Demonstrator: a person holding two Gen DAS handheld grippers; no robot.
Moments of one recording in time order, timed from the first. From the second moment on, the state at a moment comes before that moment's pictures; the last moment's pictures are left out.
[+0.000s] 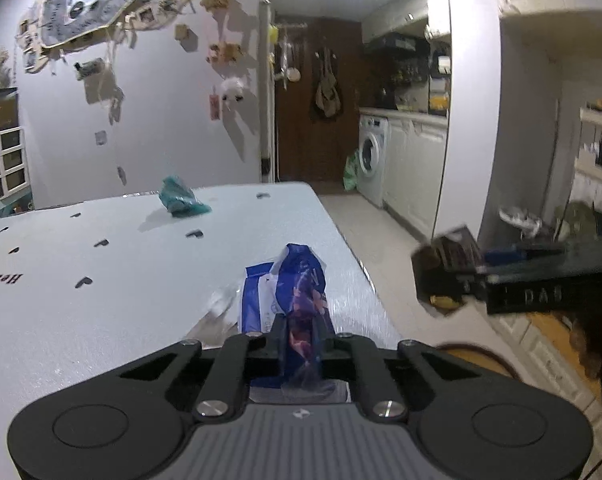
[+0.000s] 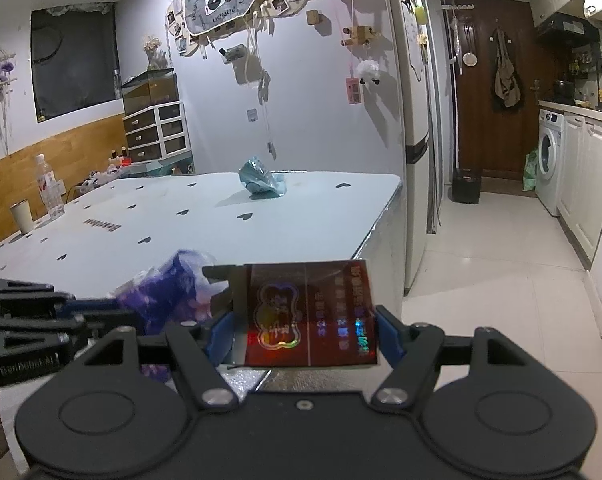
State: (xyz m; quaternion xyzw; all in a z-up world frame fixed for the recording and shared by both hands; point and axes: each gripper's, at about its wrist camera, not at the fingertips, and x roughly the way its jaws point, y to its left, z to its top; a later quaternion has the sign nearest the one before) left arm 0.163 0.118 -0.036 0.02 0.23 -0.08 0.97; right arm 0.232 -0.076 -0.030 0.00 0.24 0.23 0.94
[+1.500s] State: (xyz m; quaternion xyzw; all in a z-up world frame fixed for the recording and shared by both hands) left arm 0.184 -0.054 -0.042 0.01 0.23 -0.15 0.96; right arm 0.188 -0.243 -0.032 0.03 0.23 0.12 0.97
